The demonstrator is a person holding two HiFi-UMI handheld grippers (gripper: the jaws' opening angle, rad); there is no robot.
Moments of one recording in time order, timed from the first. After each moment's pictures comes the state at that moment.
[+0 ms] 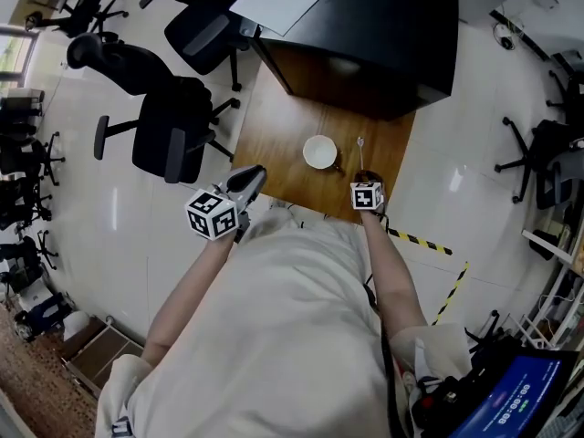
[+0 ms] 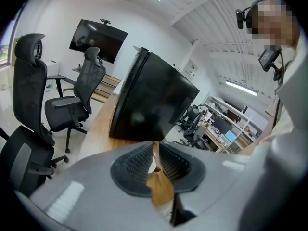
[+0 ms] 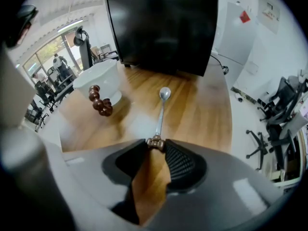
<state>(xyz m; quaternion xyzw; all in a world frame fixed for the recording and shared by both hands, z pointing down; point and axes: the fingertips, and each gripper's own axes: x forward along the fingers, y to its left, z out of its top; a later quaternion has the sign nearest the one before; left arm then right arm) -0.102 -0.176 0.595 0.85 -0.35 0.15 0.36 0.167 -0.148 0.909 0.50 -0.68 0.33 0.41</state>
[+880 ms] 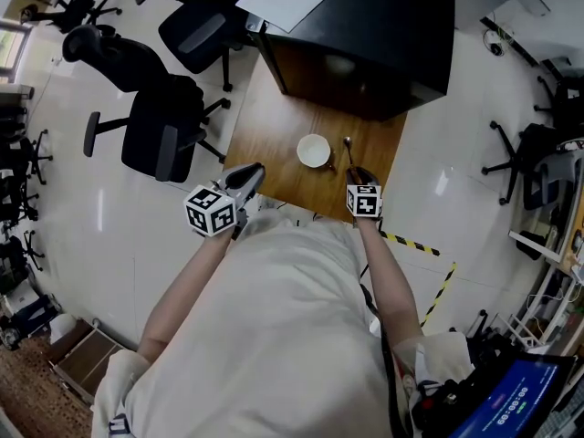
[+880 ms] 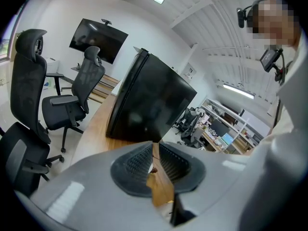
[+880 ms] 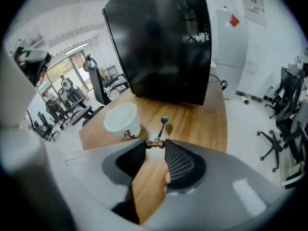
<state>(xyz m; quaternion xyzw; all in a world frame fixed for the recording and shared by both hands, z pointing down) -0.099 -0.171 0.597 0.86 -0.34 0.13 0.36 0.149 -0.159 0.823 0.51 -0.73 0.34 0.31</state>
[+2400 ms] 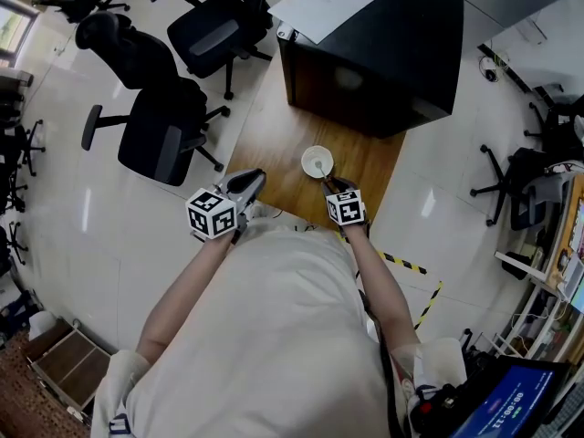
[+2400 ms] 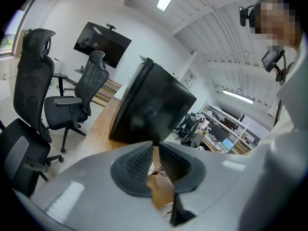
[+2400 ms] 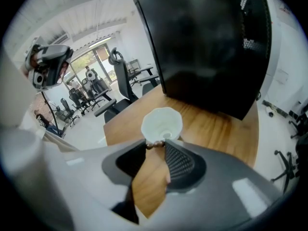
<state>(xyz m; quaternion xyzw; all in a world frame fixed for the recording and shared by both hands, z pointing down) -0.123 -0.170 0.595 0.86 -0.35 0.10 0.36 0.053 -0.163 0.801 0.39 -0.80 0.32 0.34</state>
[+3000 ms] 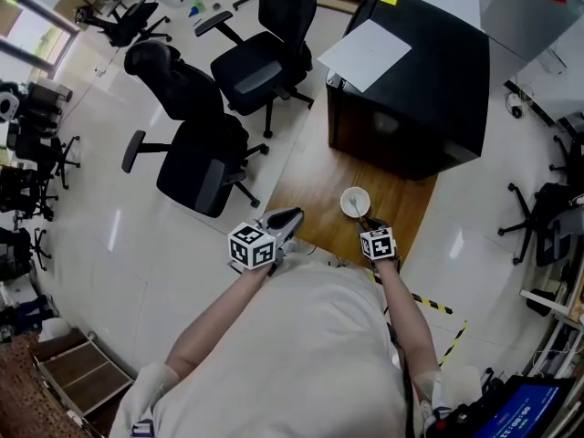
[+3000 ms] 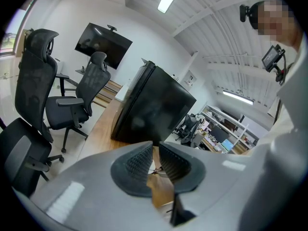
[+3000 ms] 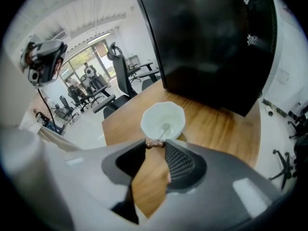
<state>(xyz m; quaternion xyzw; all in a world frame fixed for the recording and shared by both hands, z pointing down) -0.130 -0.159 0.597 0.86 -0.35 0.09 0.36 0.057 -0.154 0.816 0.39 -0.78 0.32 0.37</state>
